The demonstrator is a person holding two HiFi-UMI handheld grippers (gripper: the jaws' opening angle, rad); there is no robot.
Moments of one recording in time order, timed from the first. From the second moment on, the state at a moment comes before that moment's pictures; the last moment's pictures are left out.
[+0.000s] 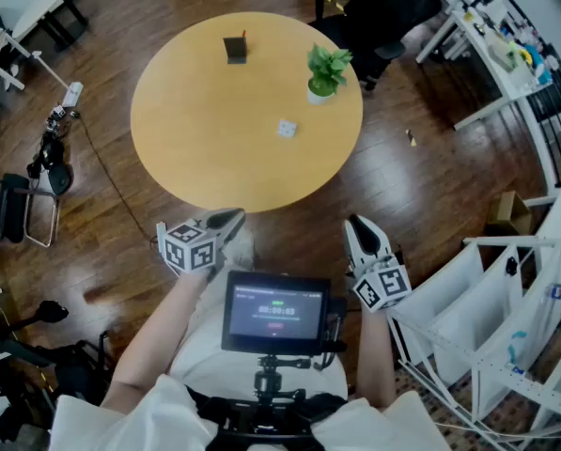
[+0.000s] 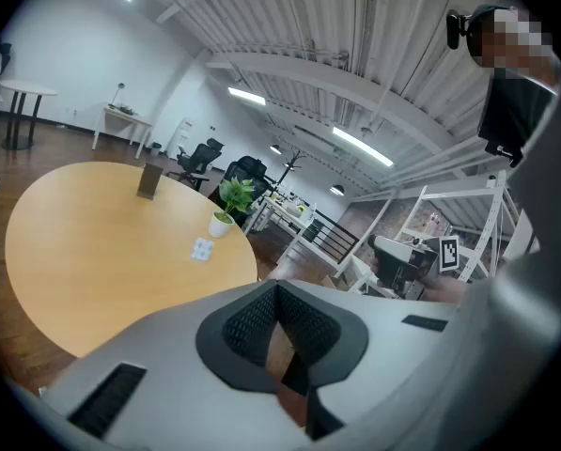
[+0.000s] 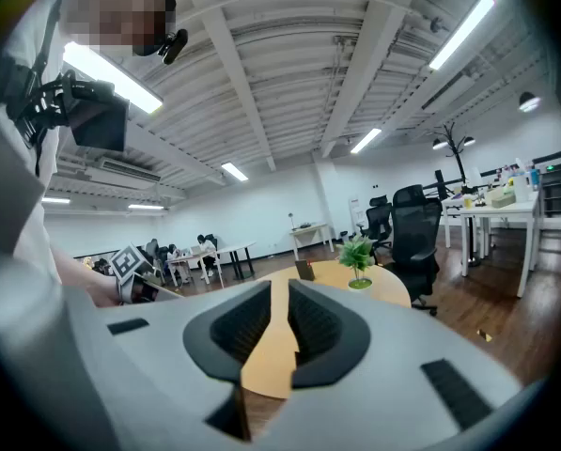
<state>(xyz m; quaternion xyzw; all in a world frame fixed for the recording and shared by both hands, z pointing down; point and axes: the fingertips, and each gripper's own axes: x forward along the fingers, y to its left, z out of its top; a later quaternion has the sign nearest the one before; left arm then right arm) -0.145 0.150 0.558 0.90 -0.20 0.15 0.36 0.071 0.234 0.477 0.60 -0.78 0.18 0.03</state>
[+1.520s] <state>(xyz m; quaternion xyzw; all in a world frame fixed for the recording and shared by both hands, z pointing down) -0.181 -0.007 0.562 0.91 -0.17 0.13 0.36 0.041 0.081 0.478 0.62 -0.76 0.17 0.04</state>
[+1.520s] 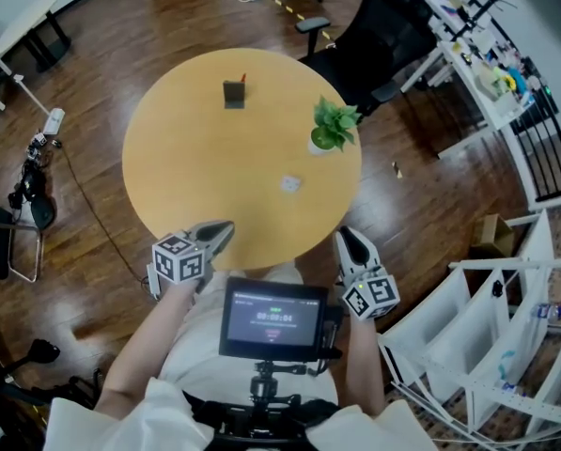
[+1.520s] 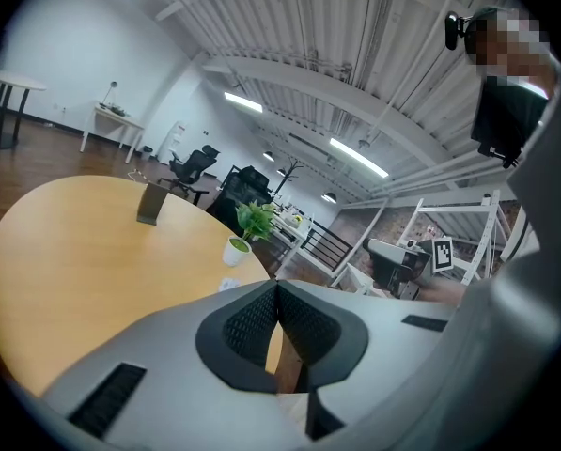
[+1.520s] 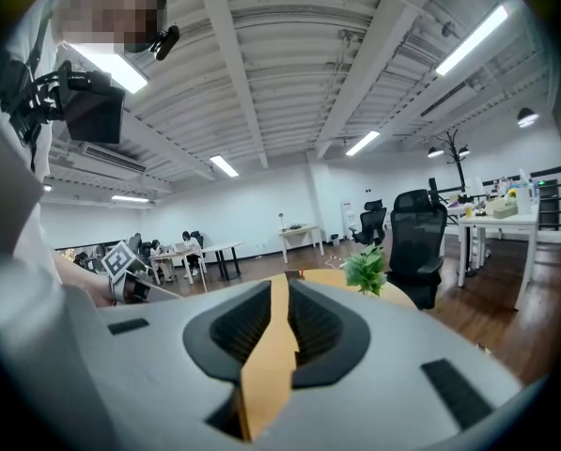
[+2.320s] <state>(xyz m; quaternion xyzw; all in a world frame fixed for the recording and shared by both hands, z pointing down) -0.110 -0.047 0.551 0.89 -0.24 0.12 0.38 0.100 0.000 0.515 0.53 -0.81 0.20 0.12</state>
